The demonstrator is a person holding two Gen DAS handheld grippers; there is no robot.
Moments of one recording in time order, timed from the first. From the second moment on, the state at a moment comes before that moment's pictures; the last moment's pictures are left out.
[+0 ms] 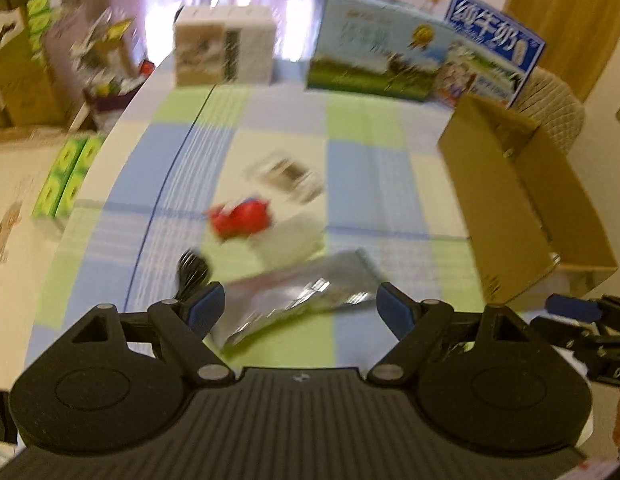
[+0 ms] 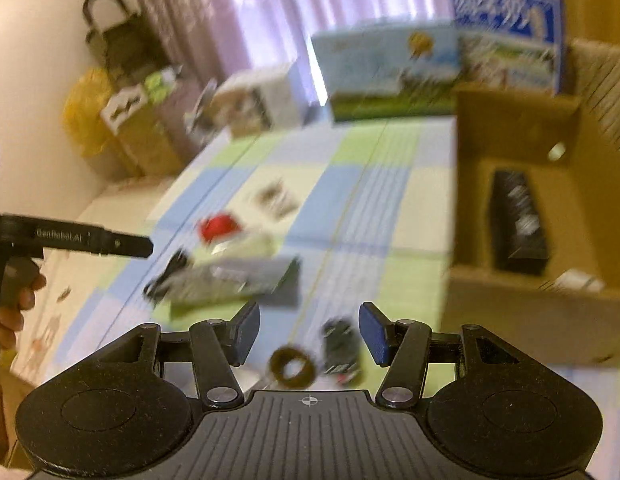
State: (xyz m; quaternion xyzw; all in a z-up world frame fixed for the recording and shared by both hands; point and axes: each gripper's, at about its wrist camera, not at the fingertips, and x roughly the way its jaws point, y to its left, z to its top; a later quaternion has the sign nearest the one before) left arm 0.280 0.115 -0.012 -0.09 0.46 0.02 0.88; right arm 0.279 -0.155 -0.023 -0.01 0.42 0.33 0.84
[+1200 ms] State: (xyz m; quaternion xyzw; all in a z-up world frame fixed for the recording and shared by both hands) left arm 0.250 0.222 -0.074 -0.12 0.50 0.09 0.85; right arm 0.259 -0.036 -0.123 -0.24 0.43 0.47 0.73
